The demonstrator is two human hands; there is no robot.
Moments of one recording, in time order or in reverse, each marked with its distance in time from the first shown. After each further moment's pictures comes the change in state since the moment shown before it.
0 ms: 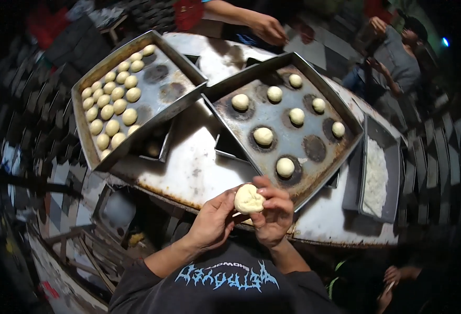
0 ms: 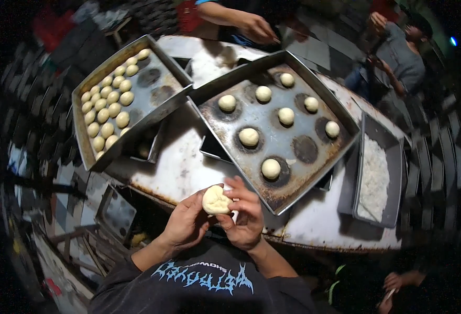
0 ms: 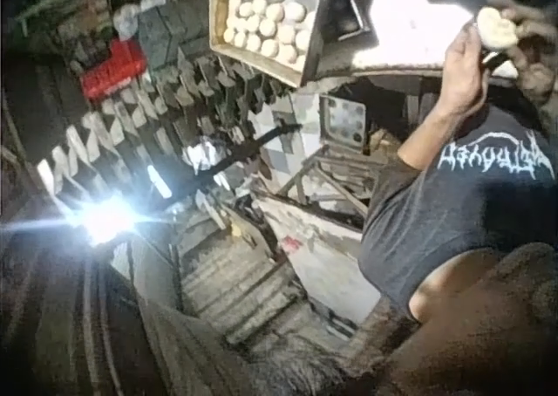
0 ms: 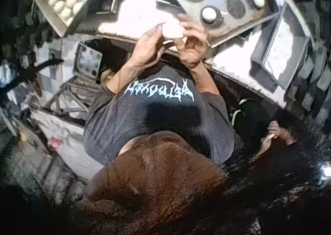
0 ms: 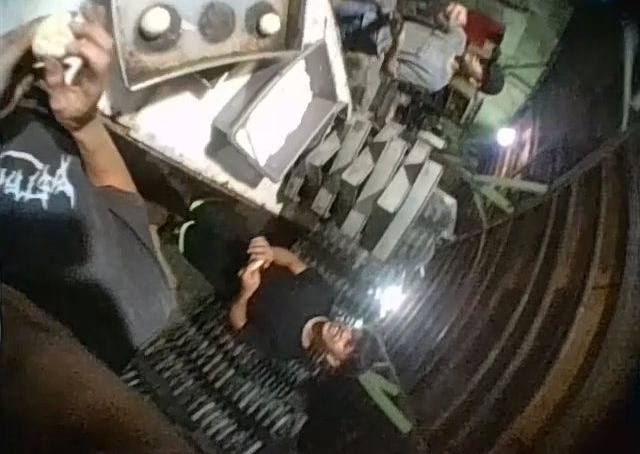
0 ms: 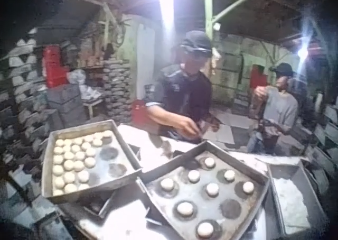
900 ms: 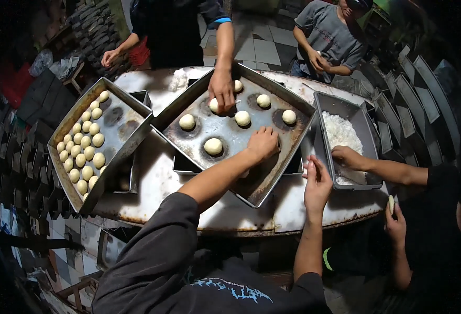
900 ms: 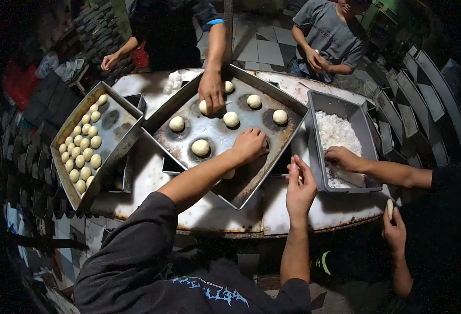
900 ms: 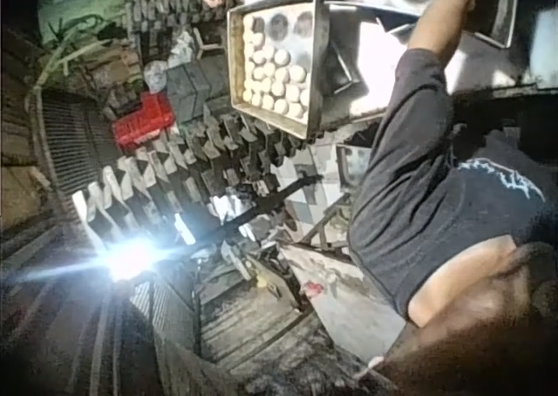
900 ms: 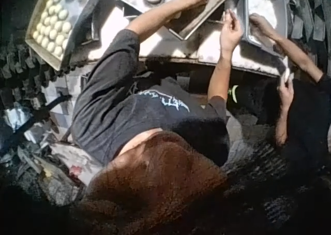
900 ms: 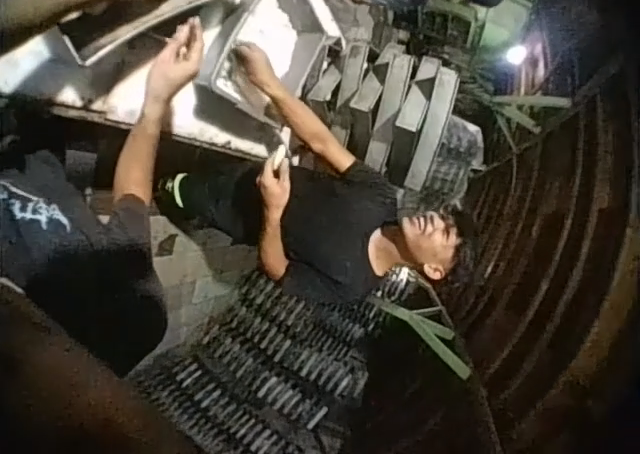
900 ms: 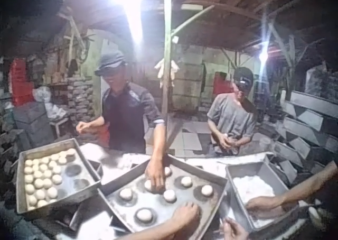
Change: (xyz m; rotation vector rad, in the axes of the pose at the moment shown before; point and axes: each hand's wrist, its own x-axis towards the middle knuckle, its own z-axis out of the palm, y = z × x) left_hand 0.268 -0.099 0.084 2.162 -0.490 0.759; right_hand 0.013 -0.040 -0.176 -0.641 0.601 0.453
